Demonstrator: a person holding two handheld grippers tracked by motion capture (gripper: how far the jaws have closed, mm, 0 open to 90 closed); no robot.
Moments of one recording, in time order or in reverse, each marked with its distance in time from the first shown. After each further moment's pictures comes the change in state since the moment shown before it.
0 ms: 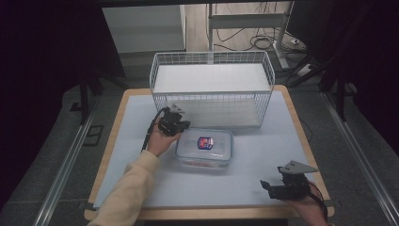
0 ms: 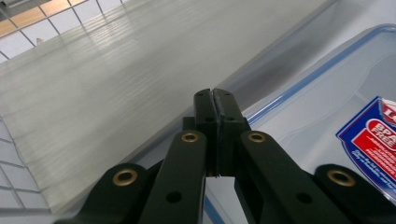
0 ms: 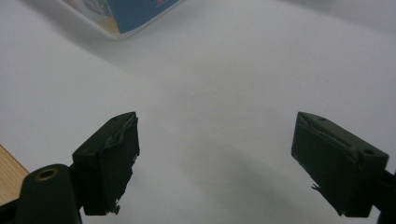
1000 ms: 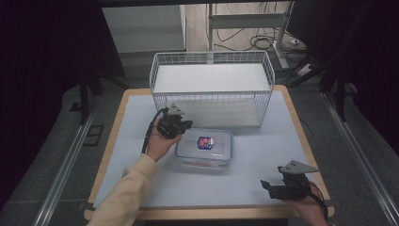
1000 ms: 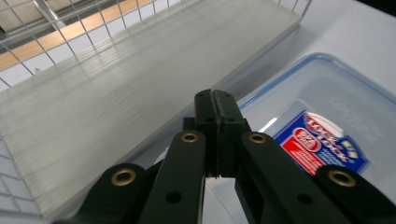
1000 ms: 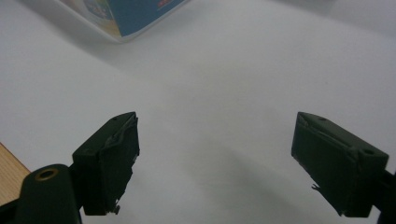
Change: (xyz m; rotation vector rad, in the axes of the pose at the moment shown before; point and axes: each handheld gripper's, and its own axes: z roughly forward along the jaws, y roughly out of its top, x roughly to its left) left arm -0.019 0.004 -0.022 -0.081 -0.021 0.019; right arm -0.001 0.000 -0.001 -0.006 0.004 0.005
